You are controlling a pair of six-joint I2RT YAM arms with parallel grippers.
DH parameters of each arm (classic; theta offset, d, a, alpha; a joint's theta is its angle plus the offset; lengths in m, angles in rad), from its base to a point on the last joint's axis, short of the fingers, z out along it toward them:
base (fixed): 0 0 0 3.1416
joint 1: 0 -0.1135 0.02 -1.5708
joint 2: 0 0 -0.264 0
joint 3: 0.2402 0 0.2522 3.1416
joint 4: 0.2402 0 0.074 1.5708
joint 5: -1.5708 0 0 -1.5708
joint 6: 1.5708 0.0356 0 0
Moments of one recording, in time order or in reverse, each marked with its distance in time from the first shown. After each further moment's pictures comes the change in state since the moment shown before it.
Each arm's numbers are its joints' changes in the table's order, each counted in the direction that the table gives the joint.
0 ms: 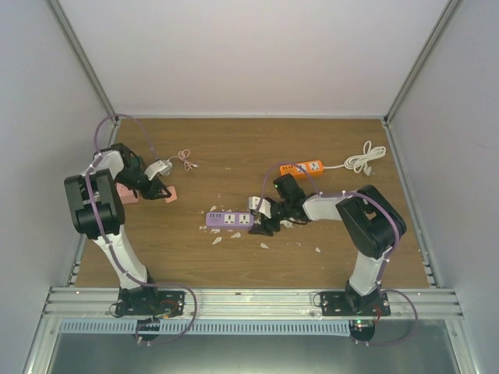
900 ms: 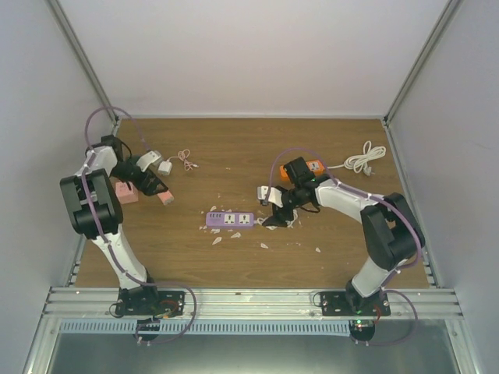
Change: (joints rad) left arm -0.051 -0.066 0.106 -0.016 0.028 -0.056; right arm 0.076 0.134 0.169 0.454 -0.045 -0.167
